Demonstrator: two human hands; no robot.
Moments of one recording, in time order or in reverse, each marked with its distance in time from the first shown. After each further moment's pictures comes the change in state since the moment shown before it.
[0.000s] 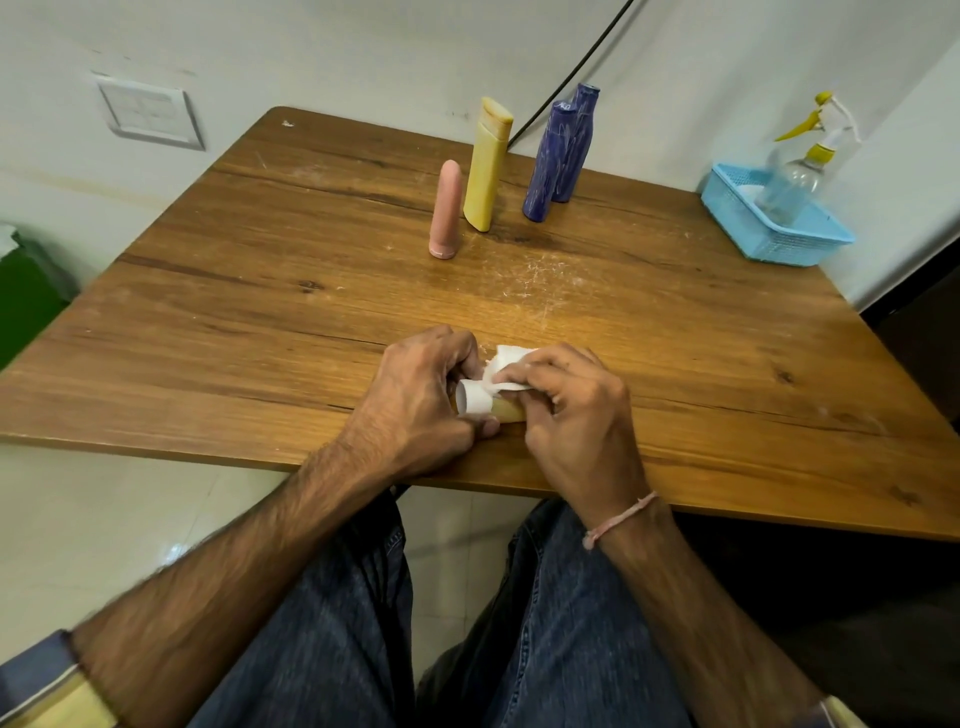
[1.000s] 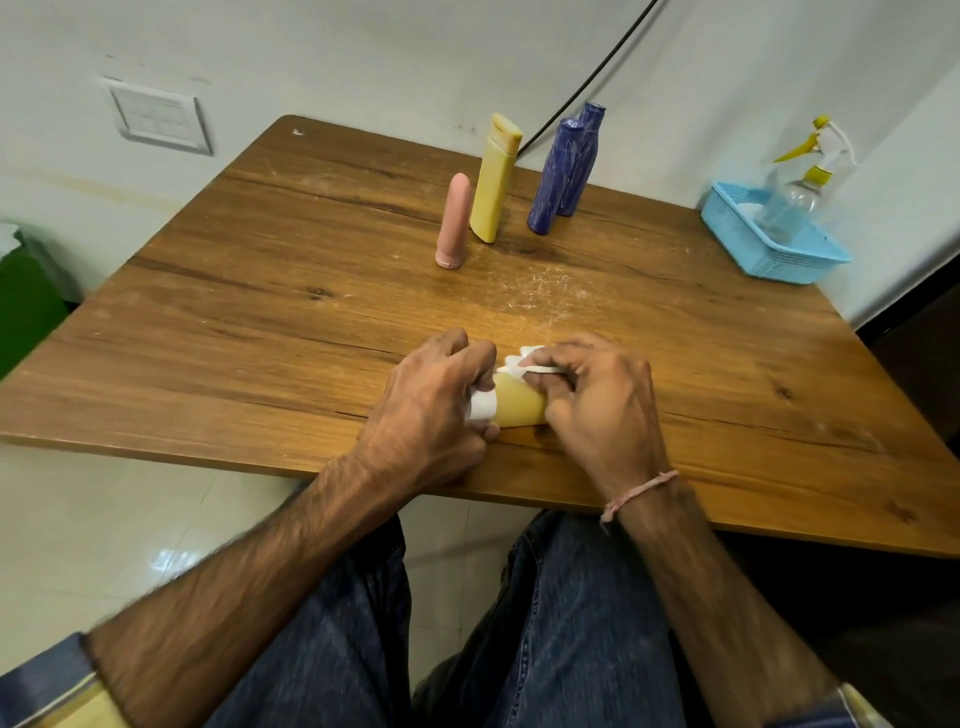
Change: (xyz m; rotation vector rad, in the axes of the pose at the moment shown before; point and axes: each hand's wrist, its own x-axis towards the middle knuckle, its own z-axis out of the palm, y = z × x) left_hand -0.004 0.002 0.006 0.102 0.112 0.128; right_hand 0.026 0.000 -0.013 -0.050 -0.082 0.163
